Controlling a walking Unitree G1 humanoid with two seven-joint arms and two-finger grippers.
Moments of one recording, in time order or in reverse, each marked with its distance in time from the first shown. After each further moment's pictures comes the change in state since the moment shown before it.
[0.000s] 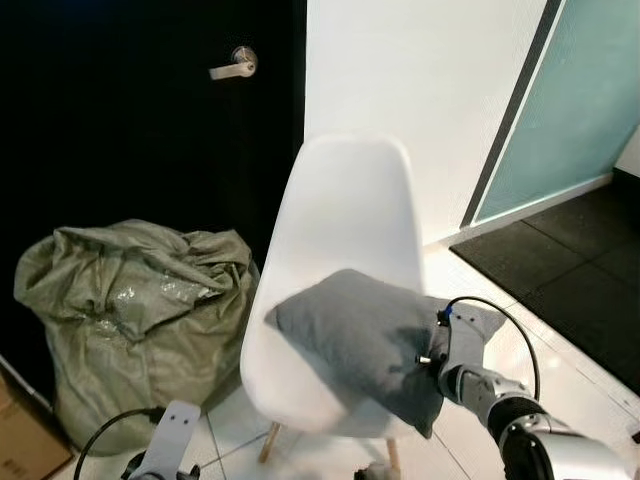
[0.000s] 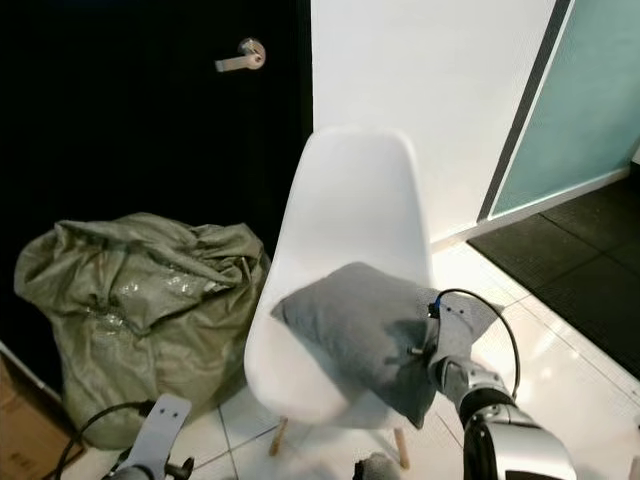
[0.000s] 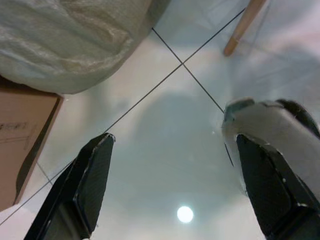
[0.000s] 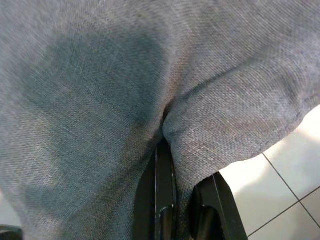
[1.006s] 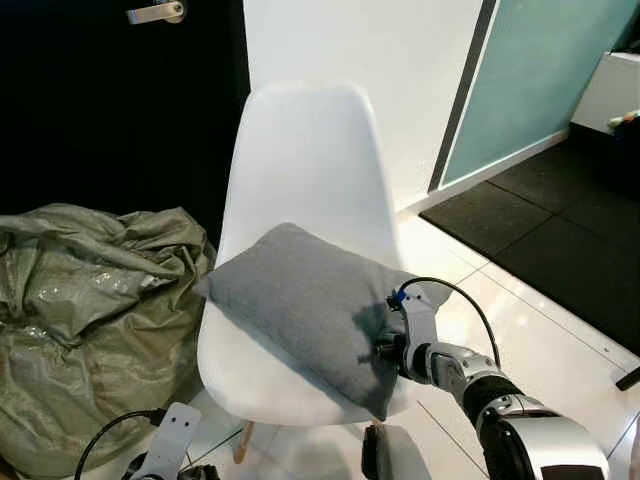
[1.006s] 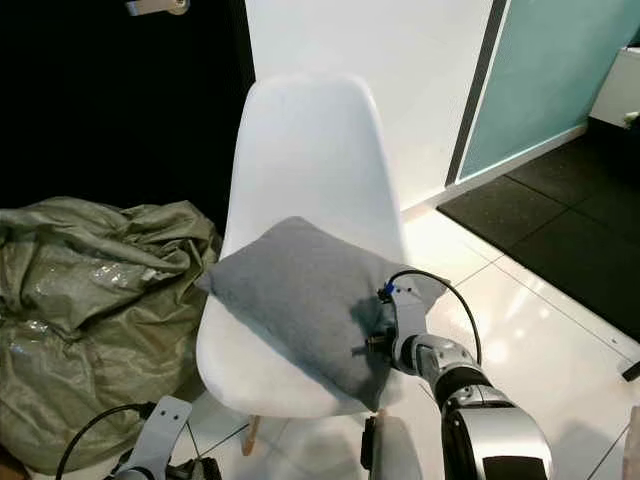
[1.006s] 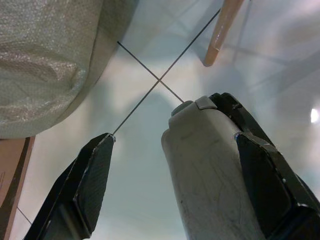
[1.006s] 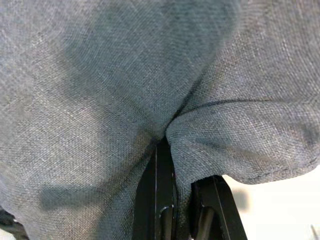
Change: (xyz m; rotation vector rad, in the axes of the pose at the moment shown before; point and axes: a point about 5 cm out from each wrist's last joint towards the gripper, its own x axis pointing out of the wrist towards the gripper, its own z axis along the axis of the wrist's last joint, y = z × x) left arm -0.001 -0.001 -0.003 0.009 0.000 -0.011; right arm -0.003 0.053 0.022 -0.286 -0.019 0.375
